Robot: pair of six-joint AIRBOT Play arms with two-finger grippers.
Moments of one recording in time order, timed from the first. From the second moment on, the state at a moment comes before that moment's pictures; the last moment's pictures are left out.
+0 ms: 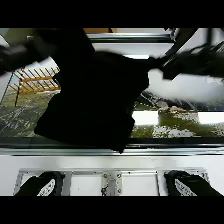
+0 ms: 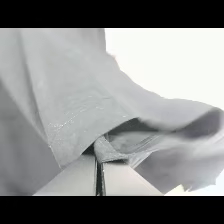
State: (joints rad) left arm -0.06 -0.98 1.60 0.82 -0.95 -1.49; right arm 0.10 -1.06 1.66 -0.85 1.14 1.05
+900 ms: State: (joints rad) left arm -0.16 -1.18 1.96 0.95 -0.79 -1.60; right arm 0.09 -1.04 1.97 -1.23 0.96 1.46
